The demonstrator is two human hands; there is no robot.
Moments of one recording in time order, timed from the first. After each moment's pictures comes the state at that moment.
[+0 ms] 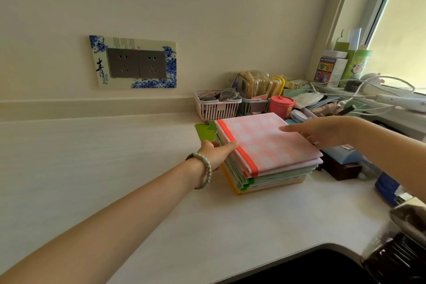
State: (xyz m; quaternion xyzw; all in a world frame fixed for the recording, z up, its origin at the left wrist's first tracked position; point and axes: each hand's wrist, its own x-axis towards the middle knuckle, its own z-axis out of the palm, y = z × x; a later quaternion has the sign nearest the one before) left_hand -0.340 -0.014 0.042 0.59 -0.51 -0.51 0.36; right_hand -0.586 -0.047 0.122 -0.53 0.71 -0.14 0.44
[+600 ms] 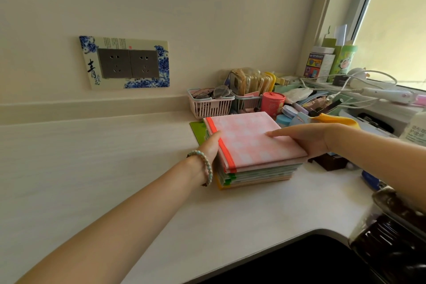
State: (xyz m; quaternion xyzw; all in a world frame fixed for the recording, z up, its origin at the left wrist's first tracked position) left_hand -0.353 -0.012 0.042 0.47 -0.34 -0.67 0.46; right_hand -0.566 -0.016 0.111 -0.48 0.68 -0.16 0.54
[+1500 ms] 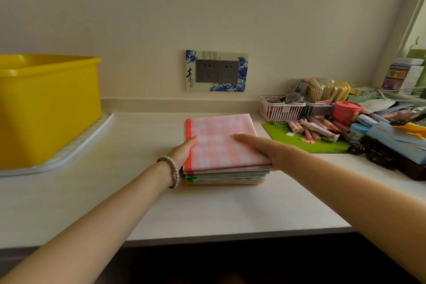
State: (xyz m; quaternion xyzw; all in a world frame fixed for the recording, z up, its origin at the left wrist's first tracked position) left_hand -0.126 0.110 0.041 0.54 -0.30 -0.56 0.55; right_hand -0.314 0.056 0.071 -0.52 0.56 -0.23 0.61
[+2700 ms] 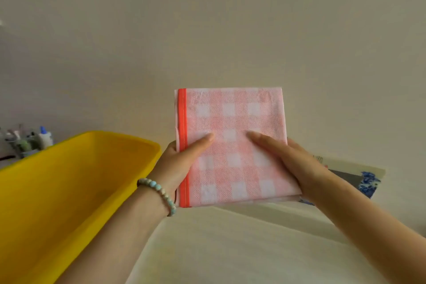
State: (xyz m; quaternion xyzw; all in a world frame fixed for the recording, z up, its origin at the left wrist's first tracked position) left_hand 0.070 -0.037 0.296 0.59 -0.27 -0.35 0.68; right_hand -0.089 -0.158 0.306 -0.65 0.25 -0.29 0.66
